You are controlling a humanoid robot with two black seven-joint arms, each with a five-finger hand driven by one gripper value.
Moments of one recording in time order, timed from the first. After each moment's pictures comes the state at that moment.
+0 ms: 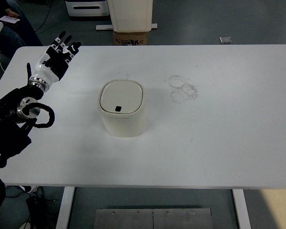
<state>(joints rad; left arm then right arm) -0.89 0.21 -0.75 -0.41 0.05 -0.33 -0.26 -0.02 0.00 0.31 0.17 -0.21 0.06 0.48</state>
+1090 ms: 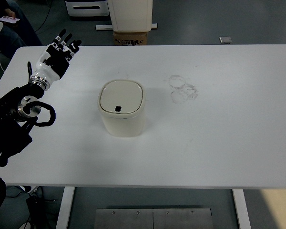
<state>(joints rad) -0.90 0.21 -0.75 -0.41 0.03 -0.32 -0.26 -0.02 0.00 0.31 0.17 -0.21 0.06 0.48</state>
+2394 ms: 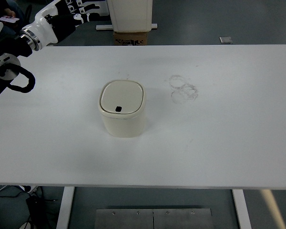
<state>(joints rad) -1.18 0.54 -0.39 -0.90 0.04 -0.26 -0.10 -0.02 0.00 0.31 0.17 -0.21 0.06 0.48</state>
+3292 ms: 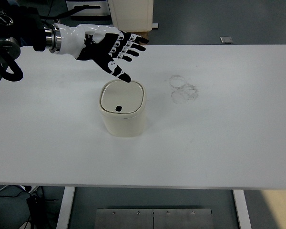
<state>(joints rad) -1.75 0.64 0.36 -1.29 0.08 -0.42 0.00 -0.02 0.00 0.31 0.17 -0.21 0.06 0.48</state>
